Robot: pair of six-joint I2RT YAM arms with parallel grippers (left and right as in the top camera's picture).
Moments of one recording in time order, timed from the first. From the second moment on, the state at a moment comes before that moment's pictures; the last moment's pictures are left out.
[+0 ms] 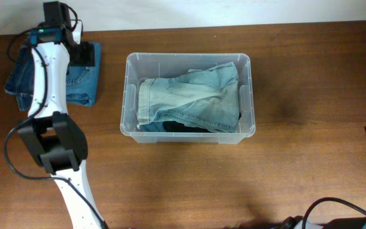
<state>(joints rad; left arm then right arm) 0.11 2.35 2.30 -1.07 -0.12 0.14 -0.80 1.42 1.47 -1.40 0.08 0.60</state>
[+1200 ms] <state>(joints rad) 0.06 2.56 2.30 -1.07 -0.26 0.24 -0.80 1.42 1.47 -1.40 0.08 0.60</state>
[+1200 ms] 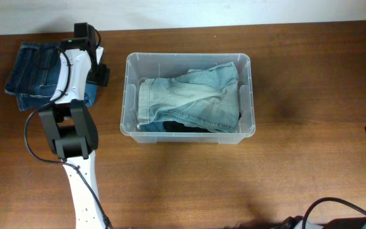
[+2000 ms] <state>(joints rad) 0.06 2.58 2.30 -1.08 -0.41 0.19 -0.80 1.42 1.47 -1.40 0.08 0.60</state>
